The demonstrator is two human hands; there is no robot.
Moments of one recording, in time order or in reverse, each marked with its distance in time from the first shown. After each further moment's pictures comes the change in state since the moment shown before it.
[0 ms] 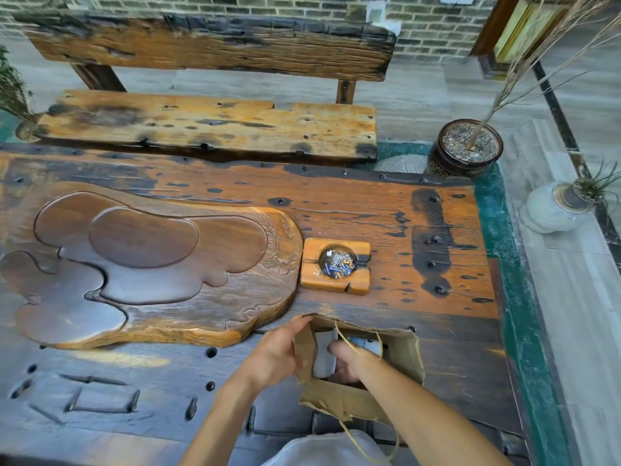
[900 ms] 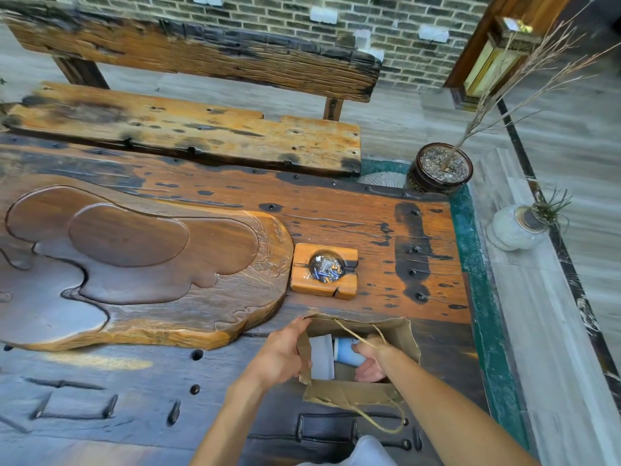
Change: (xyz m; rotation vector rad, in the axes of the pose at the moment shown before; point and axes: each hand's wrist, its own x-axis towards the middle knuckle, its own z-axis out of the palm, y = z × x) left_hand -0.003 0.006 0.011 -0.059 0.028 0.014; right_hand -0.030 -0.007 -0.070 -0.288 0.222 0.135
